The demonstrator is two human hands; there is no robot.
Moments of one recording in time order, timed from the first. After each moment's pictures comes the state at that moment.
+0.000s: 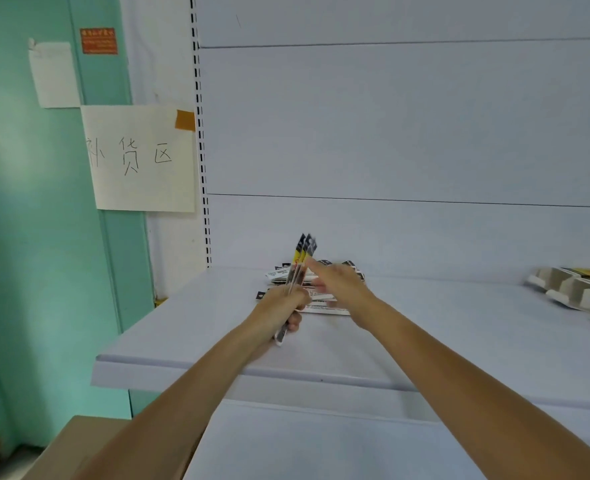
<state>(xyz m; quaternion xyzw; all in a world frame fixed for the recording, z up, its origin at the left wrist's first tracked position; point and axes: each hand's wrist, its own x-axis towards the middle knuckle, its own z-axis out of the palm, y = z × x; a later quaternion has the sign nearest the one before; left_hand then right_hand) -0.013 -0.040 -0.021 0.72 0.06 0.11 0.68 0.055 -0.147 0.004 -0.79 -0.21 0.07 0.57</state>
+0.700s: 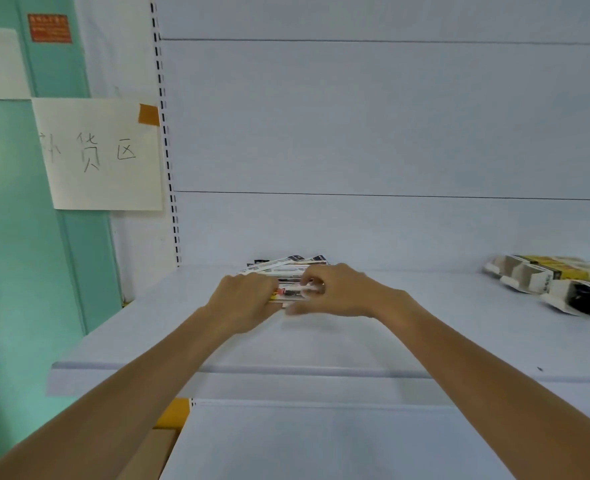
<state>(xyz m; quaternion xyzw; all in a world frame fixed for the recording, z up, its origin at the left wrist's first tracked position) -0.007 -0.033 -0.005 0.98 -0.01 0.20 -0.10 0.055 -0.203 0.014 -0.90 -0.37 -0.02 0.22</state>
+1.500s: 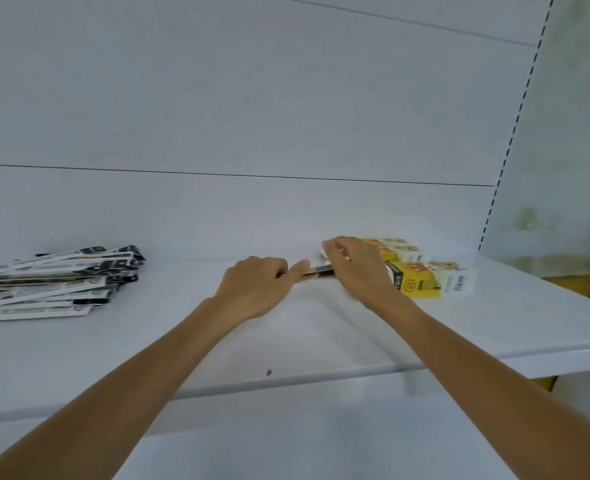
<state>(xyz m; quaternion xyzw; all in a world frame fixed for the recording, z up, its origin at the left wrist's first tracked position) 0.128 -0.348 -0.005 0.96 -0.06 0.18 0.19 0.173 -0.512 -0.002 -0.87 -0.18 -0.25 0.38</state>
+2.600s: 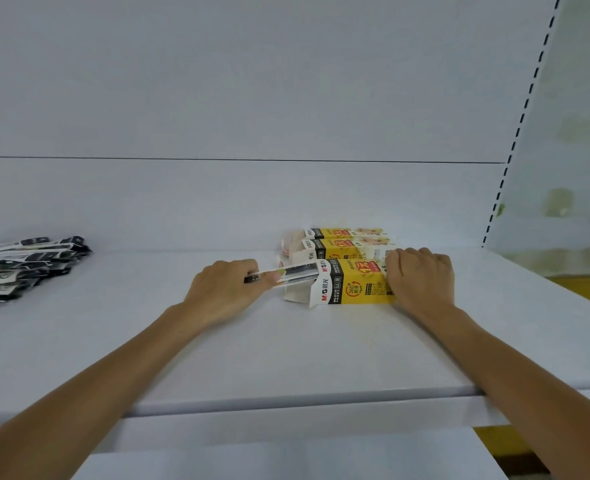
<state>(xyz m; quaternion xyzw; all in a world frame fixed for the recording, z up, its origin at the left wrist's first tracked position) 0.188 -0.436 -0.028 0.97 0.05 0.18 0.17 0.284 -0.700 -0.053 -0.87 -0.17 -0.46 0.02</state>
